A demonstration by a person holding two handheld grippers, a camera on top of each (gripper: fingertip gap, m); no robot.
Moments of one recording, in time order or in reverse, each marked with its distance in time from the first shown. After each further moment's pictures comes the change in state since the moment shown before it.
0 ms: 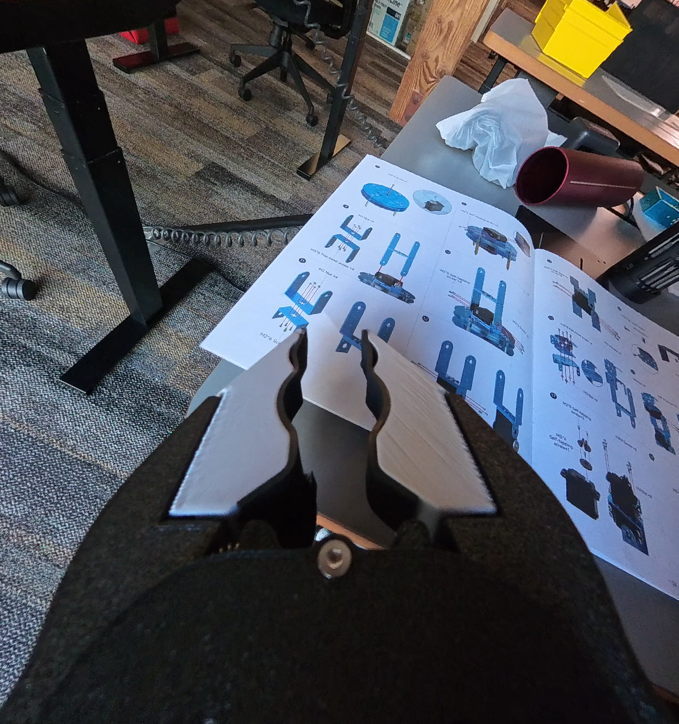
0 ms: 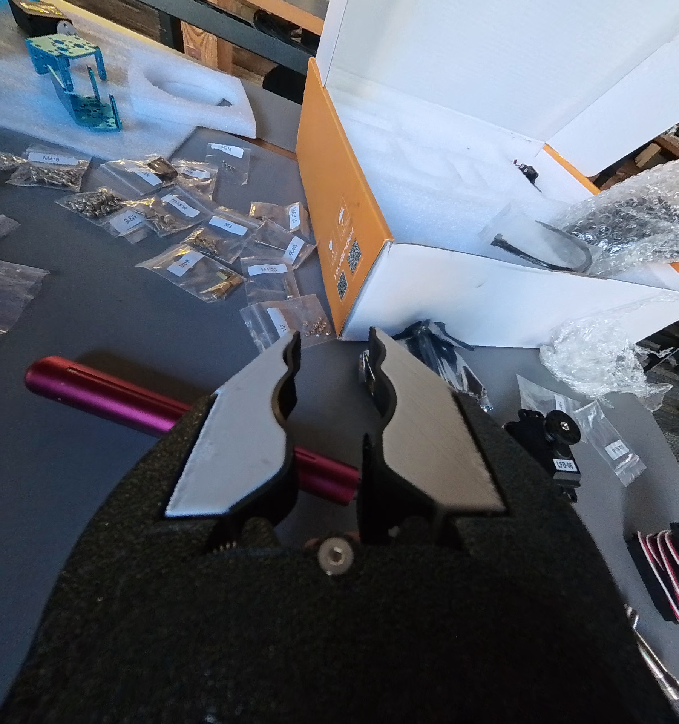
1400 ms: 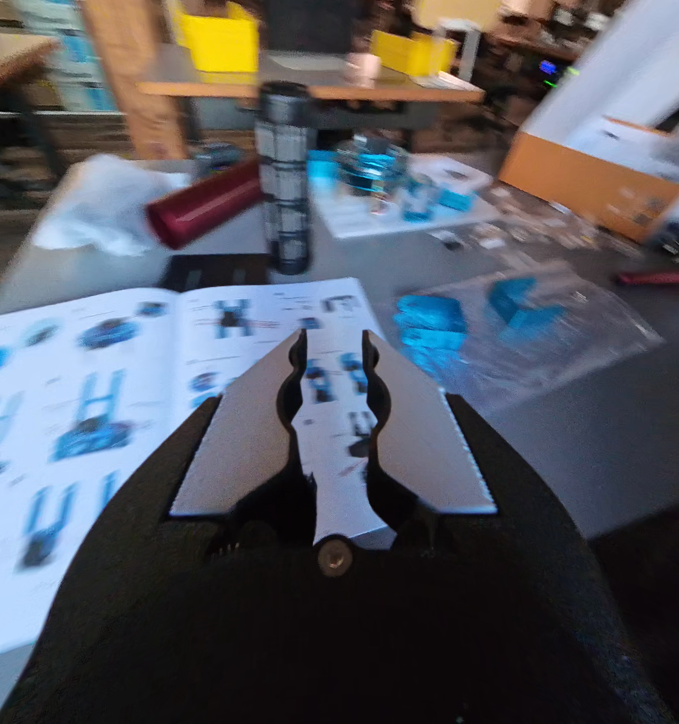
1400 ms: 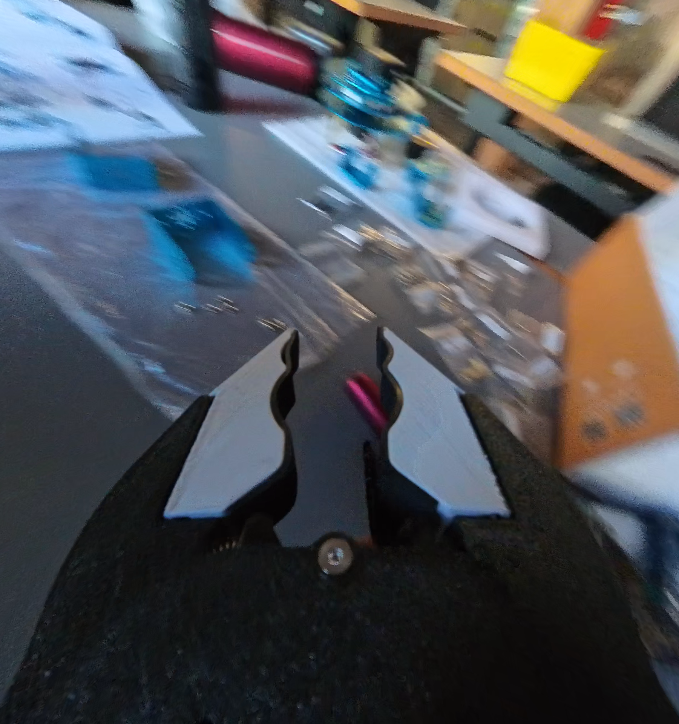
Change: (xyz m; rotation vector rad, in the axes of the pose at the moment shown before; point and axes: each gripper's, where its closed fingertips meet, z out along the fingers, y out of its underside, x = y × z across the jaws) left arm 0.284 0.018 -0.059 0.022 0.511 0.472; right arm -0.142 -0.038 -0.067 0.177 -0.656 -0.204
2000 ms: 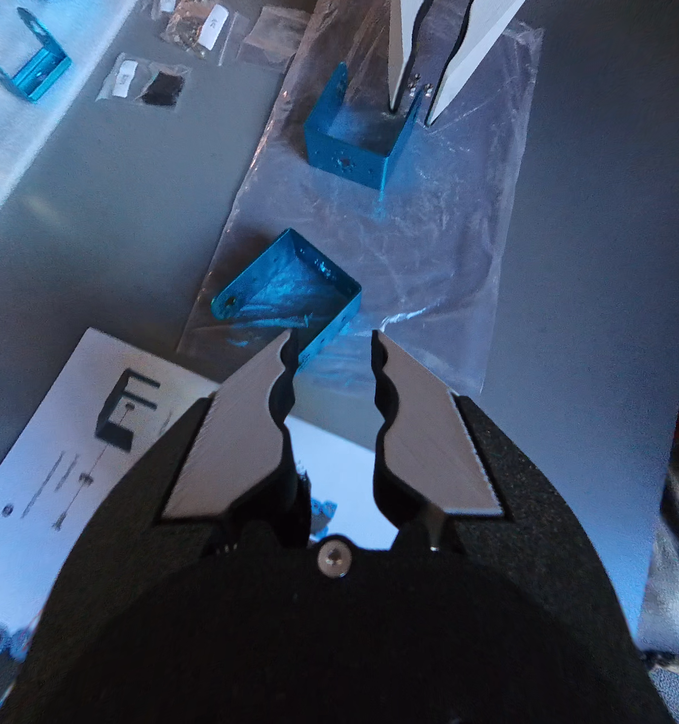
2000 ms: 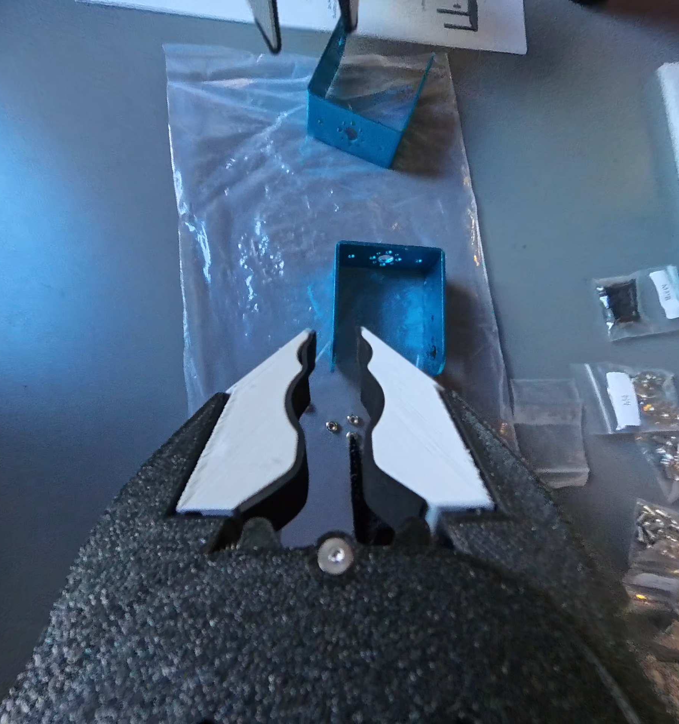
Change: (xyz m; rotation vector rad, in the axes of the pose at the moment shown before) left arm 0.109 0.079 0.132 -0.452 0.736 0.531; right arm -0.122 -0.009 0.103 -0.318 -0.677 -0.309
